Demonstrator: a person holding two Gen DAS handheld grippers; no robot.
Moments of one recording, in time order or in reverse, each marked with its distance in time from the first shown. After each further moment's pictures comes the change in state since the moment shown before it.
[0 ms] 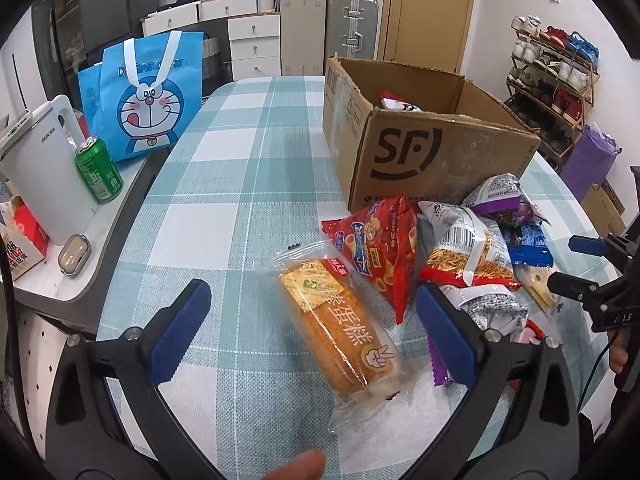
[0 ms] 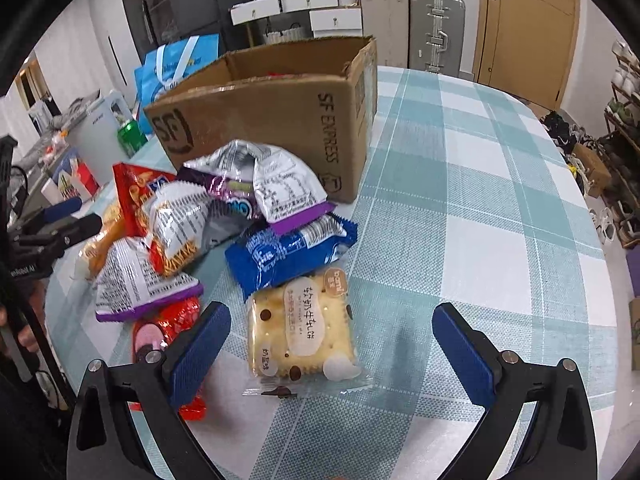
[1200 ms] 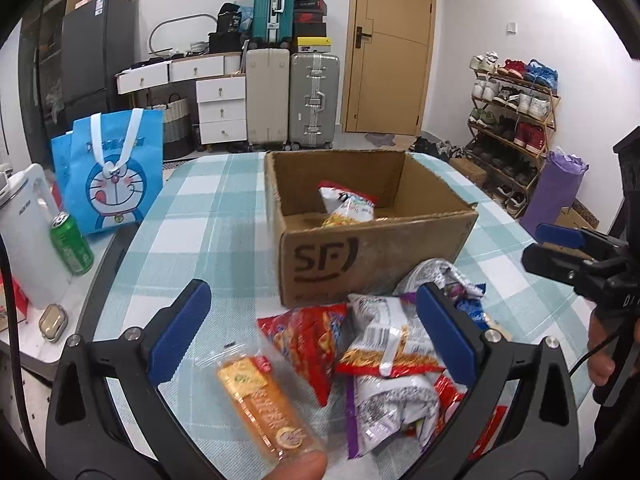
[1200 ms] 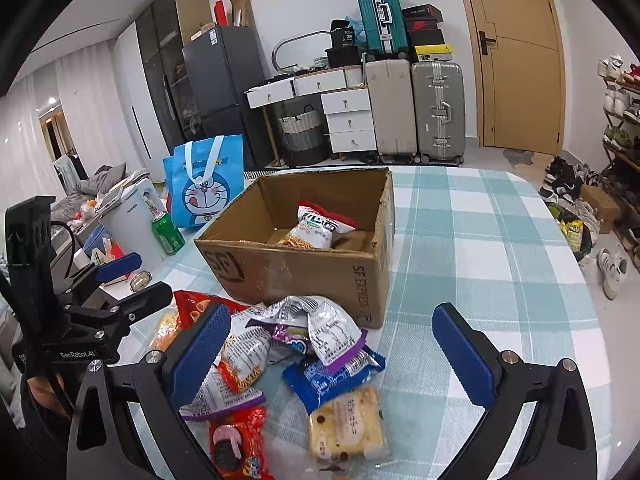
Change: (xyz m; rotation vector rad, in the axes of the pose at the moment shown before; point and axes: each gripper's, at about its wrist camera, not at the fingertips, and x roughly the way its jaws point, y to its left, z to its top) left arm -0.040 -0.039 0.039 0.057 -0.232 -0.105; right arm -0.069 0.002 0.049 0.062 -0.319 0.094
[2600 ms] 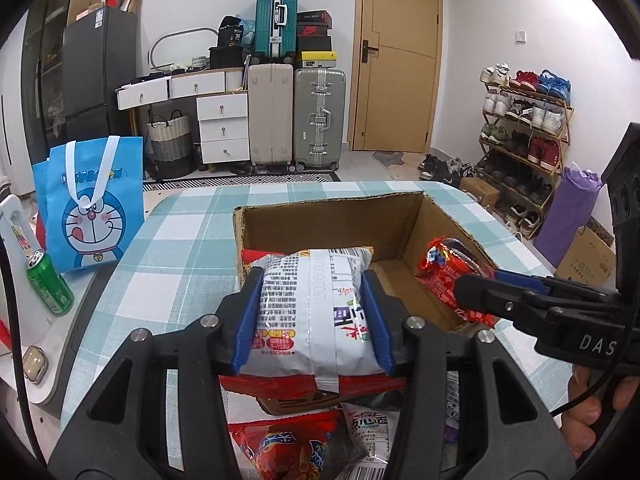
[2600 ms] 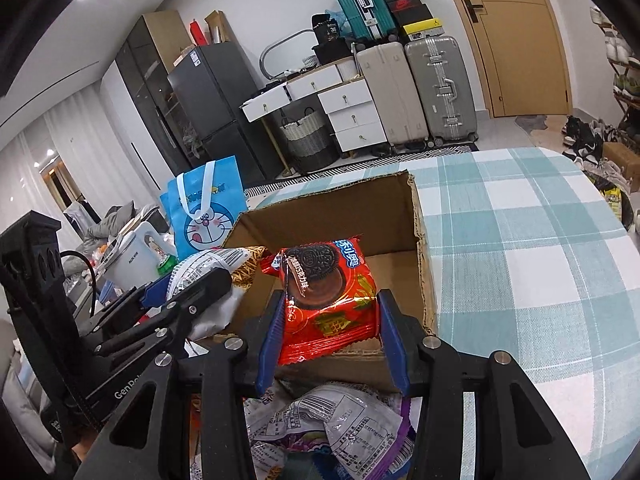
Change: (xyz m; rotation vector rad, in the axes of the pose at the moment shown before) left arm 0.103 -0.027 0.071 0.002 -0.065 0.023; right arm 0.091 -0.014 0.051 0.165 0.006 0.107
